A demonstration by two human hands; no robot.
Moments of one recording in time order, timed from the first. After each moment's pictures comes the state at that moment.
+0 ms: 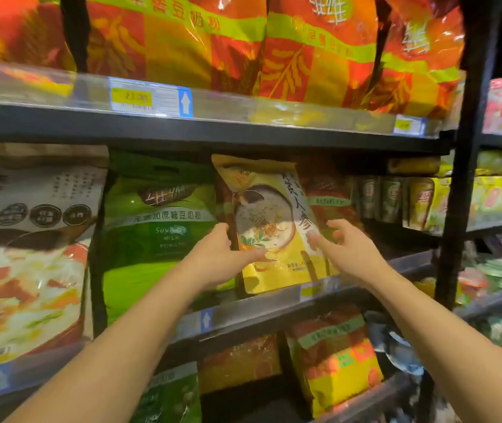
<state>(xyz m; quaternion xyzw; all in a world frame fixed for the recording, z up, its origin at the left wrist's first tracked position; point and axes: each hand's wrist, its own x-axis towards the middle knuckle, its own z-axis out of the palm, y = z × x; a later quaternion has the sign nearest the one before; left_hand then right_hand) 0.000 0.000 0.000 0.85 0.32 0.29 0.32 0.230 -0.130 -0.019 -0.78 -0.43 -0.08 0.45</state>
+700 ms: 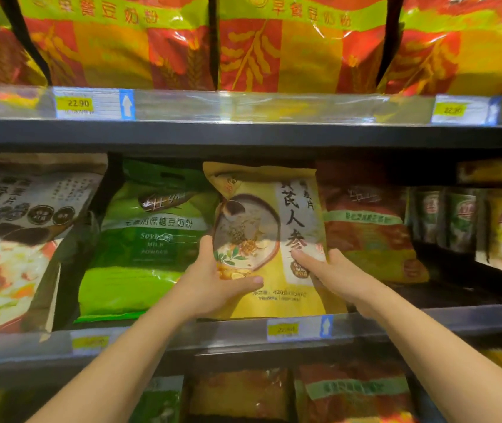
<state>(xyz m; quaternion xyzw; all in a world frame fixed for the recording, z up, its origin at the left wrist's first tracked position) 0.070 -0.013 -0.030 0.78 0.41 0.38 0.28 0.326 -0.066 -0.032 -0.67 -0.52 0.25 0.47</state>
